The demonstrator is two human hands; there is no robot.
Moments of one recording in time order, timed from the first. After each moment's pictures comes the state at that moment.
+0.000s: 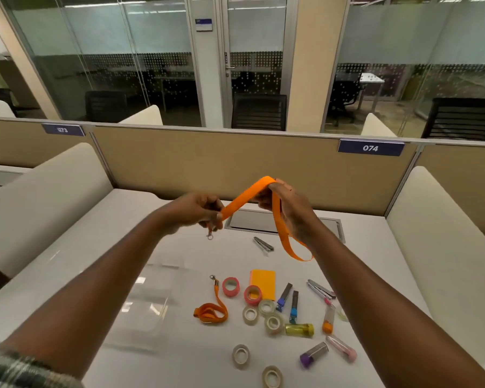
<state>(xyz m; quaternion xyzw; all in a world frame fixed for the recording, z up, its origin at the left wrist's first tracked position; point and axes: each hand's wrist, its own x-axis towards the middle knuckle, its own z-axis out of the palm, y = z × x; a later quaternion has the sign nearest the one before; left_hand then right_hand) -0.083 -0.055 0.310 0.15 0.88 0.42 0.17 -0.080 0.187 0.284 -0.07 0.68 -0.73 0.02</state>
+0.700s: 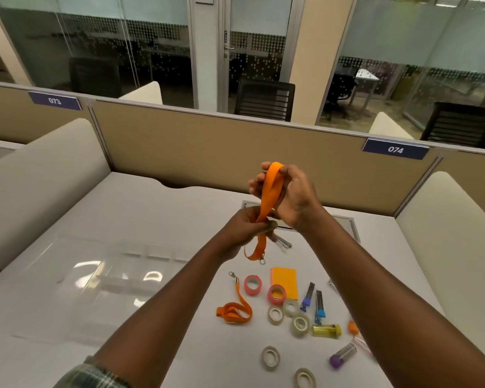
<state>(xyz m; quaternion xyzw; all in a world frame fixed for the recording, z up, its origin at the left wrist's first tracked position) -0.107 -0.065 0.222 0.18 0.72 0.65 0.17 -0.109 0.065 0.305 -0.01 0.51 -0.86 0.07</state>
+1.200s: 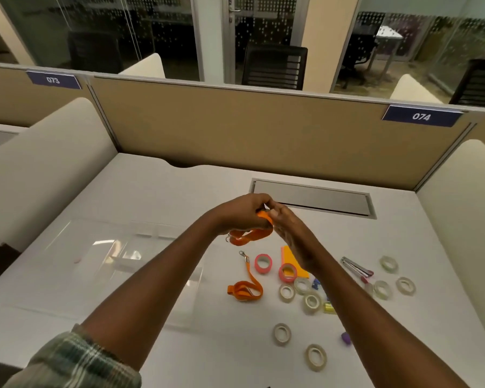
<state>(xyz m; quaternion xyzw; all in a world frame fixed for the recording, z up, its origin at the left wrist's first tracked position) -0.125 -0.083 0.223 0.21 0.87 0.38 0.22 -0.071 0.085 0.173 -0.02 0.70 -0.70 0.12</state>
